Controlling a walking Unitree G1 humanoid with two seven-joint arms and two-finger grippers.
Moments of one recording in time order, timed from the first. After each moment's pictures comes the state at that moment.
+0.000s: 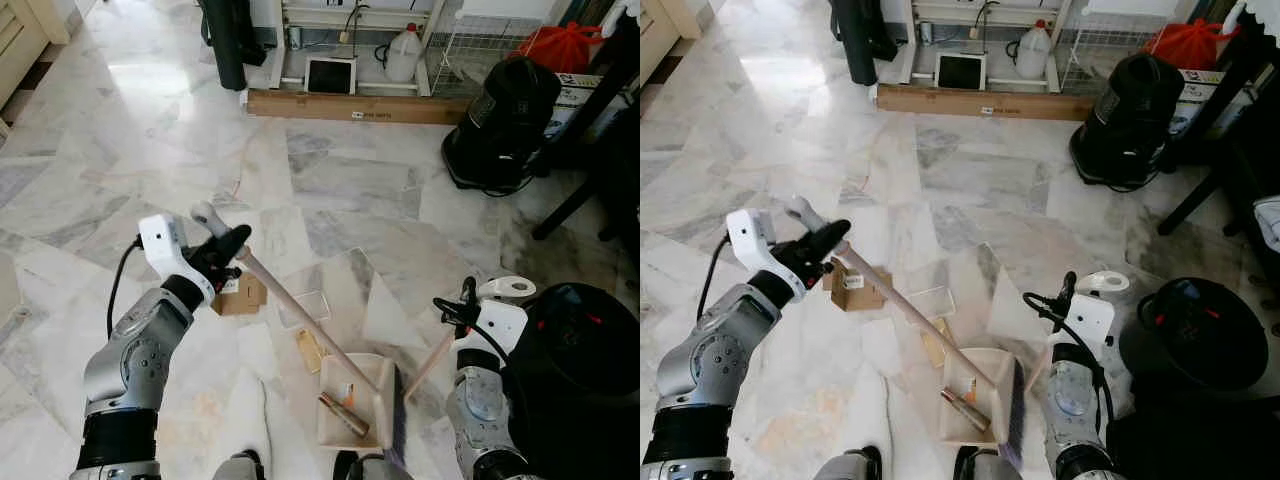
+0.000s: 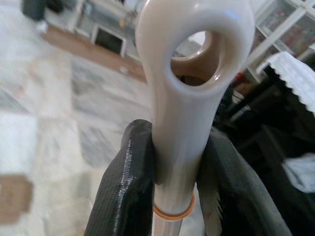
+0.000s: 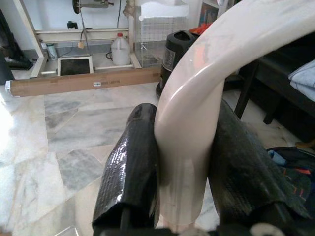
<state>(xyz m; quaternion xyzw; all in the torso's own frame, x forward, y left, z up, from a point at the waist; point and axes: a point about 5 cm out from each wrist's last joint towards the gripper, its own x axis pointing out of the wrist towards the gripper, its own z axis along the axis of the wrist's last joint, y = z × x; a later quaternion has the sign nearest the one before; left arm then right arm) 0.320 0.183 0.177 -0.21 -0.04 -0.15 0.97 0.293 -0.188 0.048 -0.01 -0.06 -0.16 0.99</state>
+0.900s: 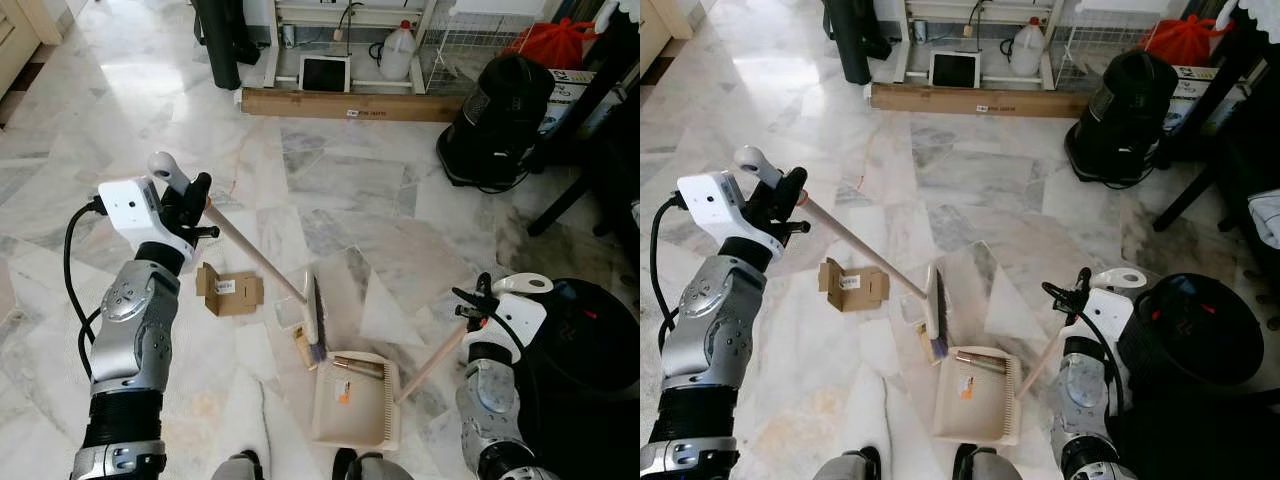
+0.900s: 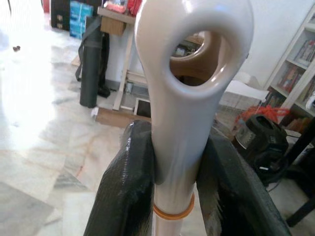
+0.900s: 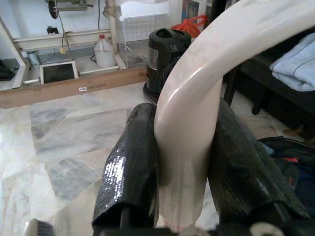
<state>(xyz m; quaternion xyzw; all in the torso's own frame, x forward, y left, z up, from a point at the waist) 0.328 0.192 0.212 -0.10 -0.18 -0.06 0.98 0.299 -0.204 0.056 0.03 -0.06 -0.19 0.98</state>
